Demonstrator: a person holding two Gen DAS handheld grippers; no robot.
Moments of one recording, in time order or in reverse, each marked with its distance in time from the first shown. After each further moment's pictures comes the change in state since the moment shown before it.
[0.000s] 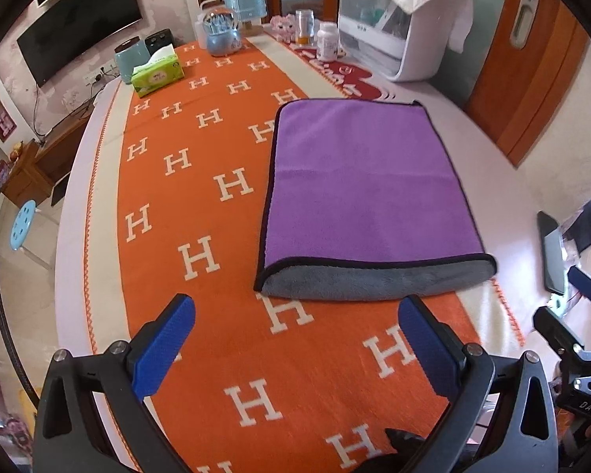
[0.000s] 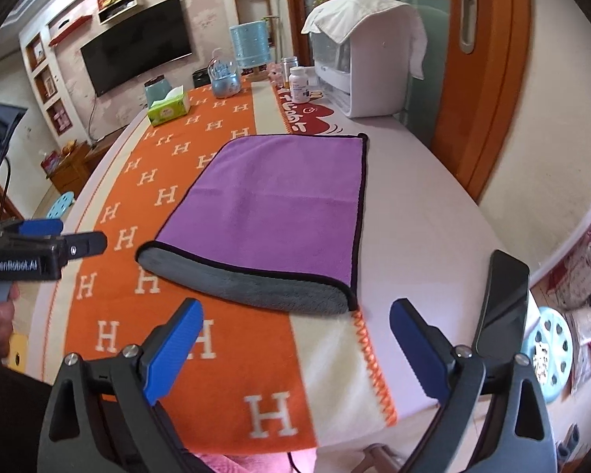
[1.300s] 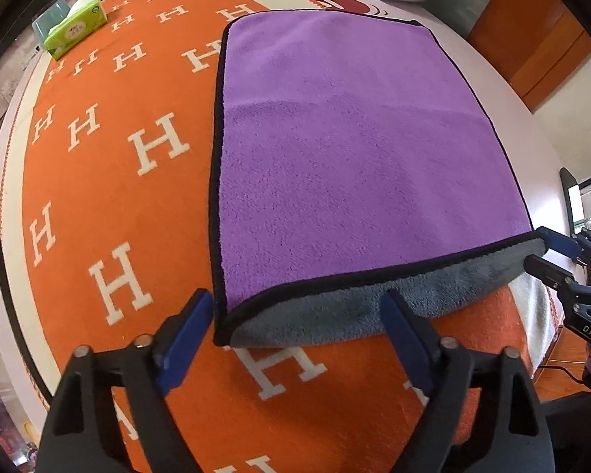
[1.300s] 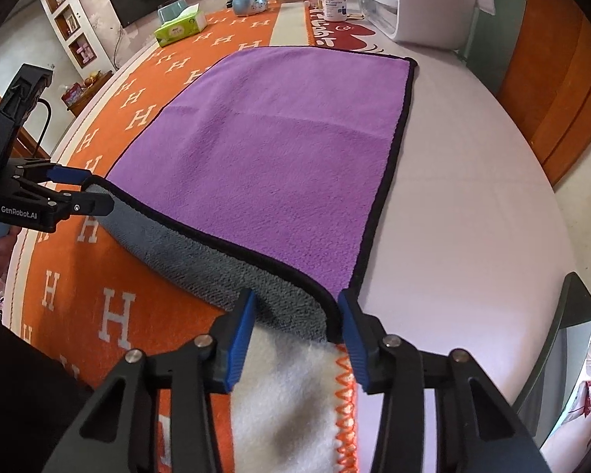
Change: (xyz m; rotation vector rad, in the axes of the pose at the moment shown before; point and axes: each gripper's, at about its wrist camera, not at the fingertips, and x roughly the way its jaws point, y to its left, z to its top) left arm 0.136 0.008 0.023 0.101 0.224 -0.164; right arm 0.124 -0.031 0.008 -0.137 0.249 0.113
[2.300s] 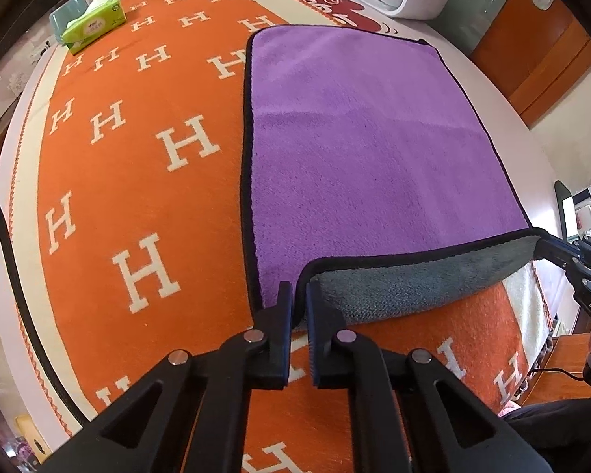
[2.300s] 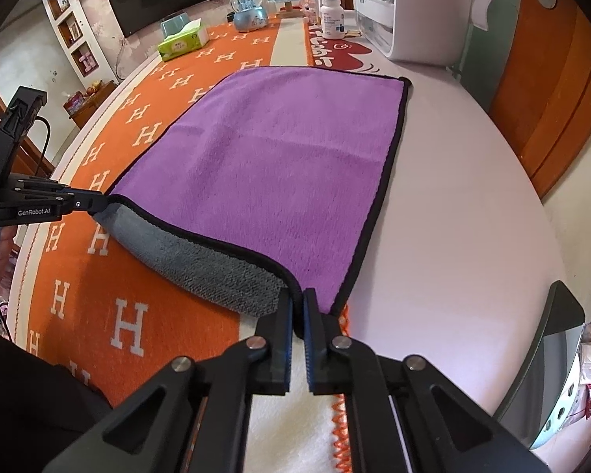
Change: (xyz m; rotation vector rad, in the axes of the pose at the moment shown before) left arm -0.022 0.013 -0.011 -0.033 -0.046 -0.002; right arm -0.022 -0.002 0.002 0.002 -0.050 0.002
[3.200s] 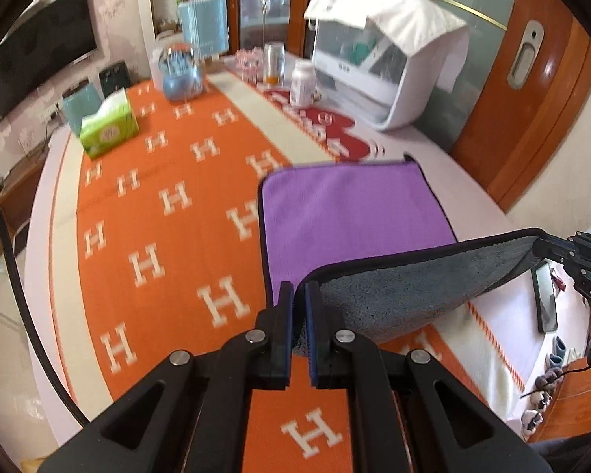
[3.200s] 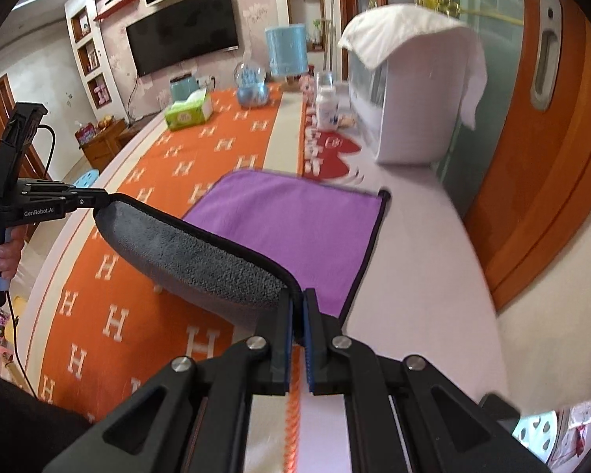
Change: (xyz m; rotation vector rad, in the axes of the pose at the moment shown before) left arm -0.088 0.009 0.079 0.059 -0.300 0.005; right arm -0.061 -0.024 0.085 -0.057 -0.217 -0.016
